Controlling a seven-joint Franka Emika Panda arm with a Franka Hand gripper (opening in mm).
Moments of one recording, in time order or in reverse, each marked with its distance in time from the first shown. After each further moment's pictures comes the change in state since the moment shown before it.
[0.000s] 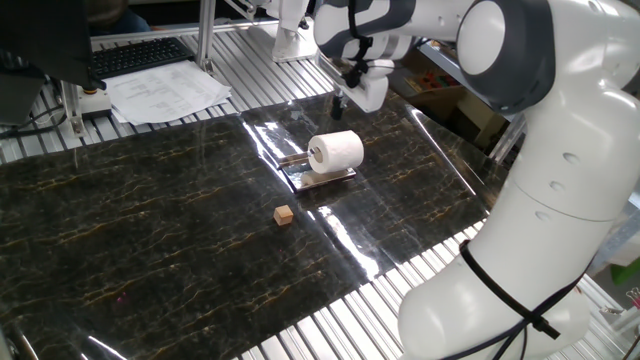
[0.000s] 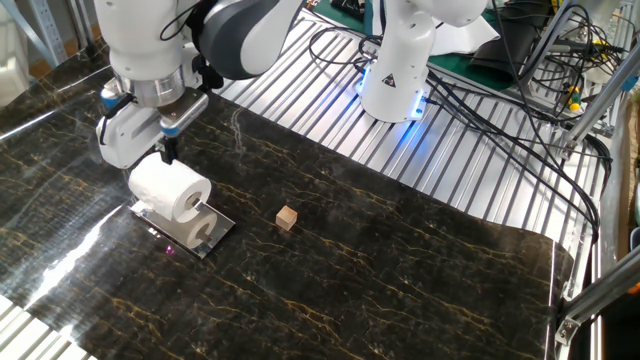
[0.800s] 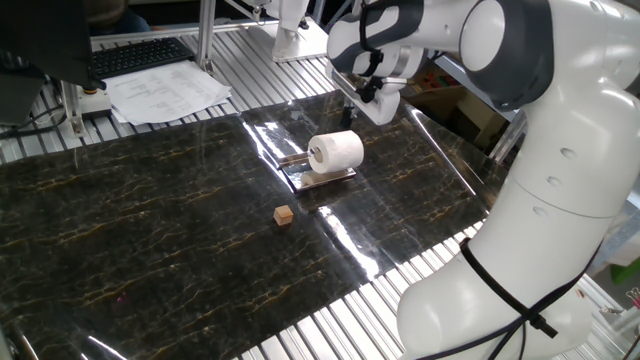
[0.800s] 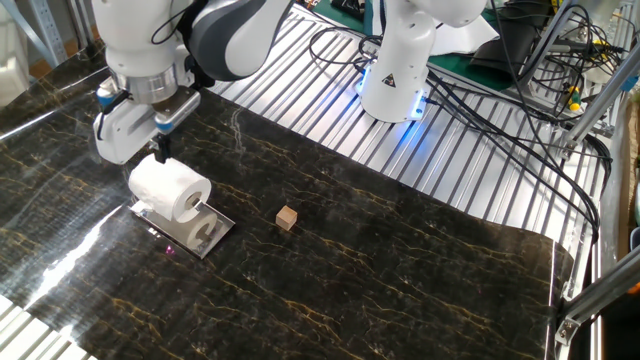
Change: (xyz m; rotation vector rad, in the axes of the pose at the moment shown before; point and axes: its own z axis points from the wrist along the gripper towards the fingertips) arm -0.023 -0.011 0.023 -0.046 0.014 -0.034
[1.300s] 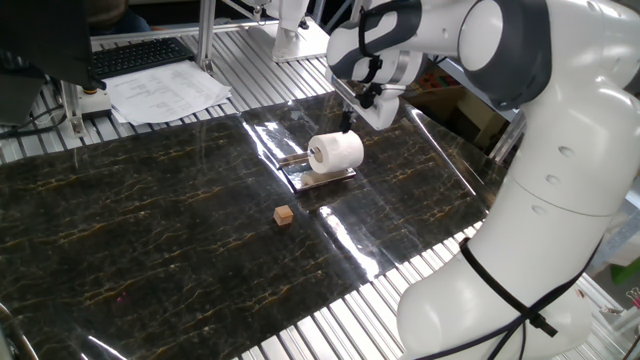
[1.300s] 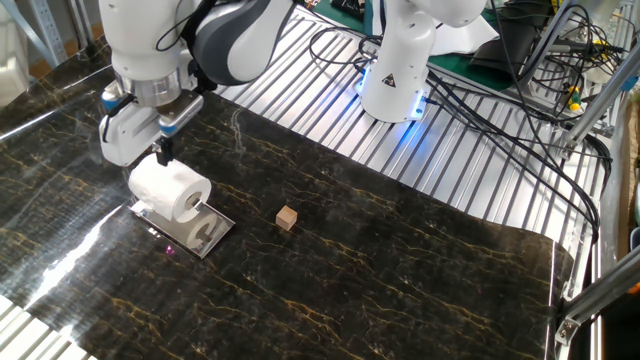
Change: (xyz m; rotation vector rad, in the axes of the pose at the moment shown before) arm 0.000 -0.002 0.011 -0.011 -0.001 0.000
